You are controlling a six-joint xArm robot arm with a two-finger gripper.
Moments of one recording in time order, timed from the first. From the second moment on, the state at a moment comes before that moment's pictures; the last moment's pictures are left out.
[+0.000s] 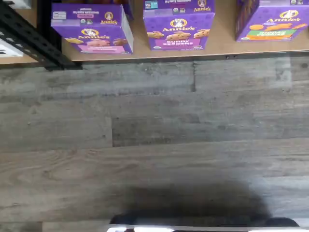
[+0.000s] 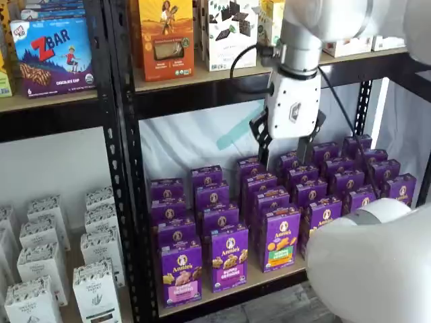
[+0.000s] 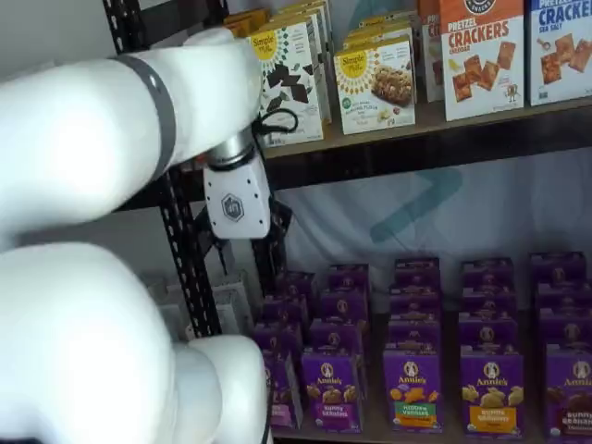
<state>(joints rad) 0.16 -0.95 -0.49 0.04 1.36 0.17</state>
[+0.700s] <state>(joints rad) 0.23 -0.86 -0.32 0.00 1.13 0.24</state>
